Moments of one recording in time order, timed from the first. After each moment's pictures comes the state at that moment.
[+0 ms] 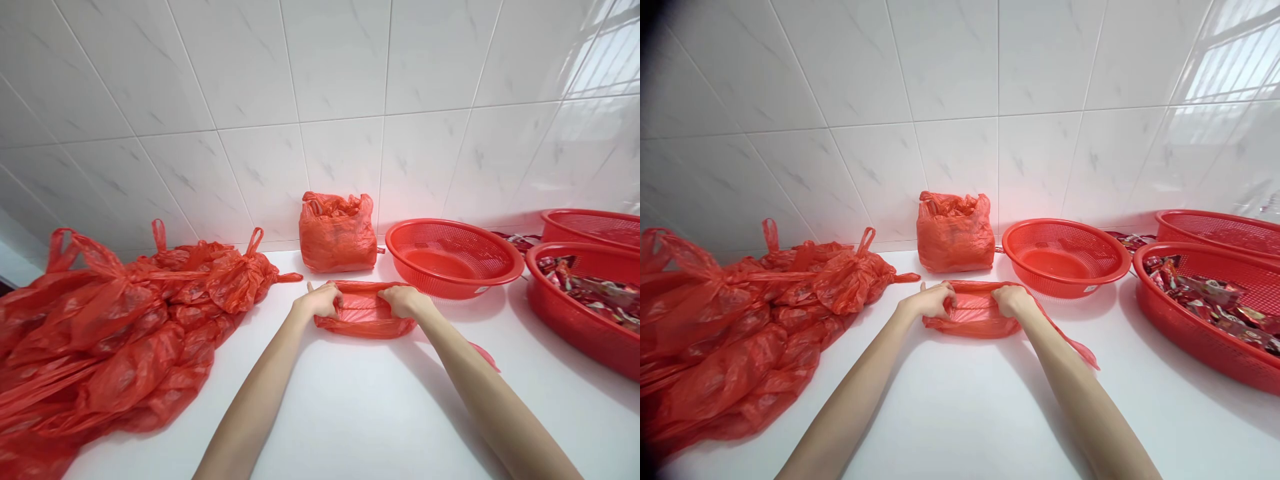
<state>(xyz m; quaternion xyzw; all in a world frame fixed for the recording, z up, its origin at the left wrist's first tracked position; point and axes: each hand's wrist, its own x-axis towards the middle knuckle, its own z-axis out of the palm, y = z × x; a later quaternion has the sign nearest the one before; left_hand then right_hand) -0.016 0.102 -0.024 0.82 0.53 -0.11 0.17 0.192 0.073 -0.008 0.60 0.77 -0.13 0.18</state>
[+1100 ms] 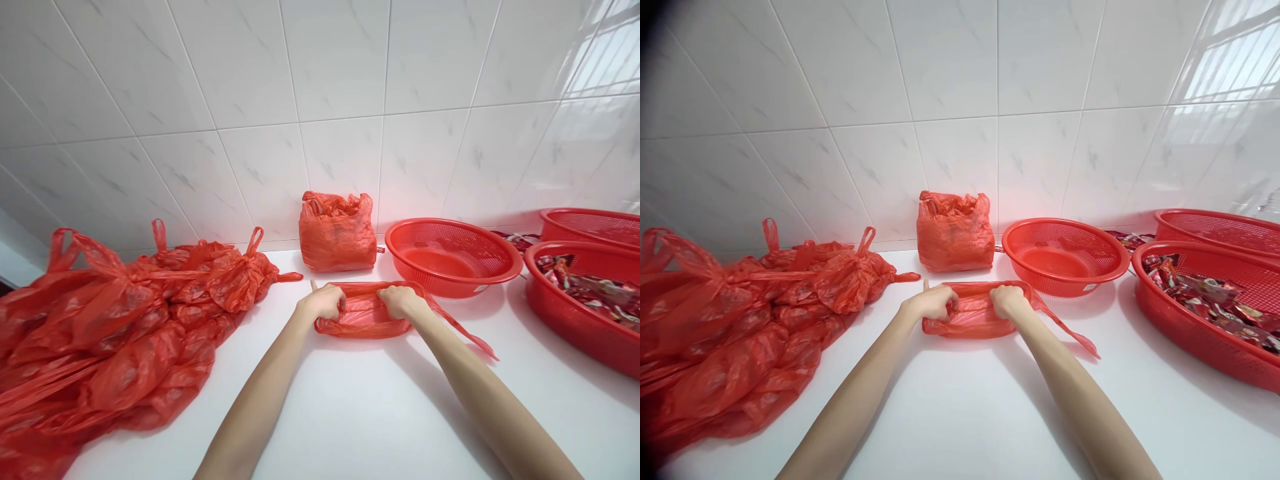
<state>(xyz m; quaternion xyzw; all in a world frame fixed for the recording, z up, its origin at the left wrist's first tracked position) -0.006 0.095 -0.017 0.82 0.53 -0.10 0.17 0.179 0.067 -0.010 0.62 0.76 -0.10 0.17</state>
